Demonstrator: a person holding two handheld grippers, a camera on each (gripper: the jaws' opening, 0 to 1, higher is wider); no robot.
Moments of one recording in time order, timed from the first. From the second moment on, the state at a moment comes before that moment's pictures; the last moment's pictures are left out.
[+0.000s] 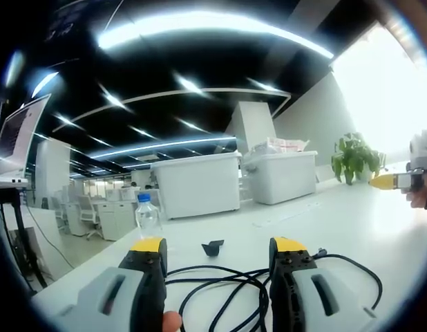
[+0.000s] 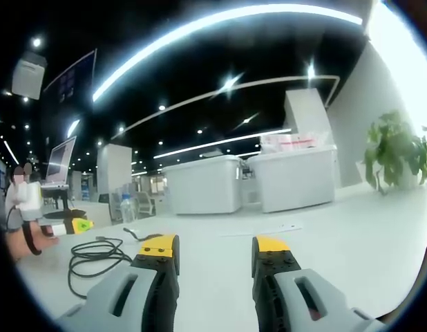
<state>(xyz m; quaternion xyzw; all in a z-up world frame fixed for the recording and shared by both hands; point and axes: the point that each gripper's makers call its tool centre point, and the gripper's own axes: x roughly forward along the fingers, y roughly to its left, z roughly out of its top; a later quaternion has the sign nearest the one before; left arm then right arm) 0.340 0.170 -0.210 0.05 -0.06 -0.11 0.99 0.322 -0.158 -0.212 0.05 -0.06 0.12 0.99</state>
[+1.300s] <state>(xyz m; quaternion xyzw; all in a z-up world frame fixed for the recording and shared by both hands) 0.341 0.253 -0.185 -0.01 -0.10 0.02 0.99 0.318 -0.073 -0.215 0.05 -0.03 0.24 0.97</state>
